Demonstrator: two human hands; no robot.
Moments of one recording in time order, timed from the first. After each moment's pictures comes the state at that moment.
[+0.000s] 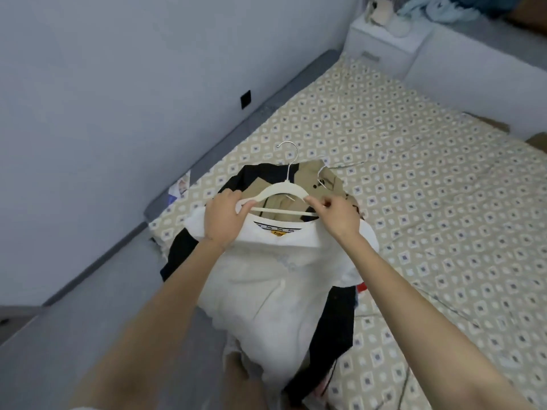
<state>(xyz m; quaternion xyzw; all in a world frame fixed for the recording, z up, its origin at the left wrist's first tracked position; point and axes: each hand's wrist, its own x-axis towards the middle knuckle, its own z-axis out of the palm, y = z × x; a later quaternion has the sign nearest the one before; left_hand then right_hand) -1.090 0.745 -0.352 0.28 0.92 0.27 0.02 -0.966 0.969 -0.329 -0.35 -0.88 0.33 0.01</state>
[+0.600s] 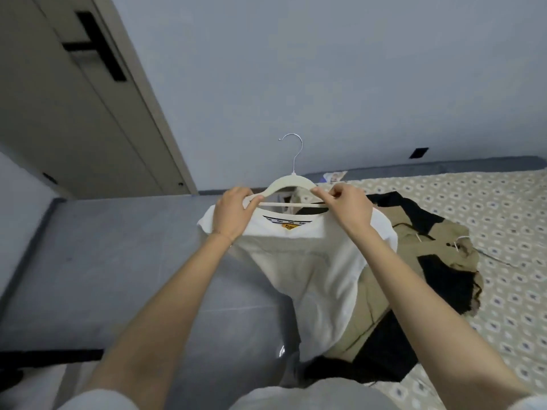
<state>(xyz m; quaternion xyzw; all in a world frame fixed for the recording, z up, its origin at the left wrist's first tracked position) -0.854 0.405 -0.262 -0.09 0.93 0.34 -0.13 -0.919 0.650 -0.225 0.02 -0.96 0.28 0.00</state>
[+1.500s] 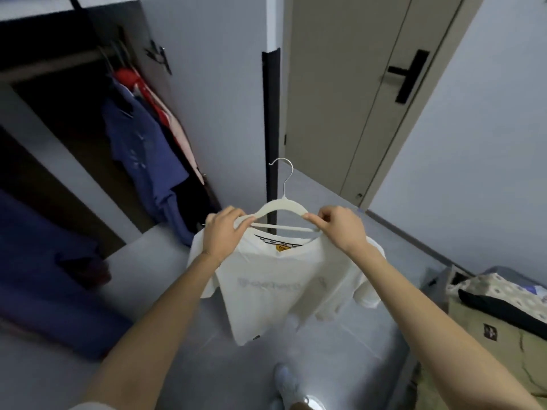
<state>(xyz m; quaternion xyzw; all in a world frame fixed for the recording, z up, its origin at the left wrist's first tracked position) -0.339 0.150 -0.240 -0.44 0.84 0.16 -0.27 -0.577 0.284 -0.180 0.52 -0.81 0.21 -0.14</state>
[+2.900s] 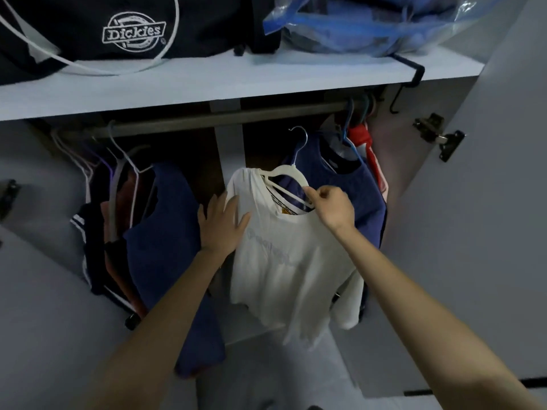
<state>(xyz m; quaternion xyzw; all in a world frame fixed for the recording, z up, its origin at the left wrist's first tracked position) 0.032 -0.153 -0.211 -0.71 0.68 0.02 -0.18 -0.213 -0.171 -0.138 0.61 -0.69 0.32 -0.24</state>
